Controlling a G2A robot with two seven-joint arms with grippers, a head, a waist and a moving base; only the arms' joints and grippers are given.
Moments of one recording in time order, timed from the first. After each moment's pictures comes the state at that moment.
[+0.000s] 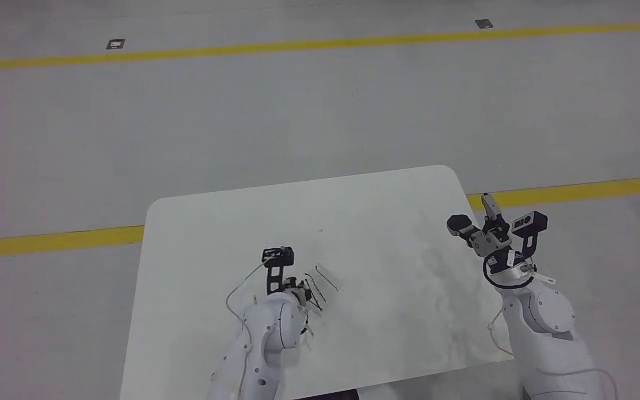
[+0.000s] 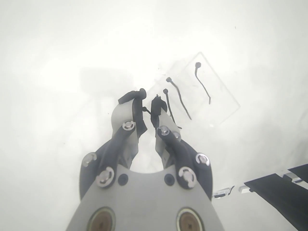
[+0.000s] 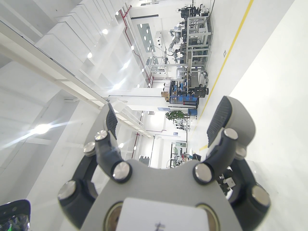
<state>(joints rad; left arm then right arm) 1.57 -1.70 -1.13 -1.65 1.51 0.34 -0.97 -1.76 -1.13 1.81 -1.60 0.64 -0.28 0.57</state>
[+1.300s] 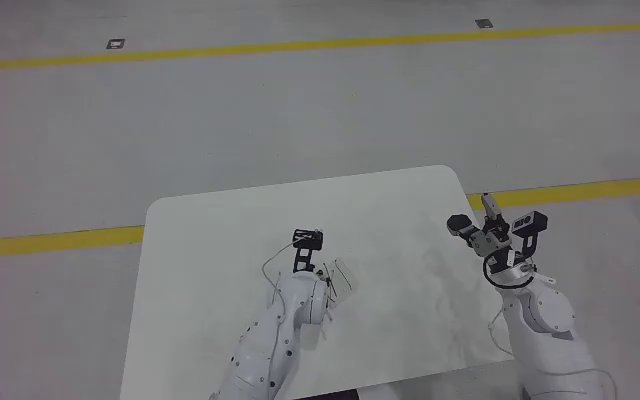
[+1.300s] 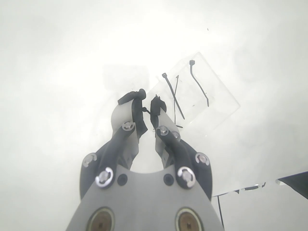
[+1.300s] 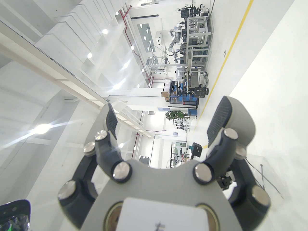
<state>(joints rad) 1.34 -1.72 -0.98 -1.47 1.57 0.34 -1.11 -1.76 -1.13 1.81 -1.60 0.64 -0.28 0.57</state>
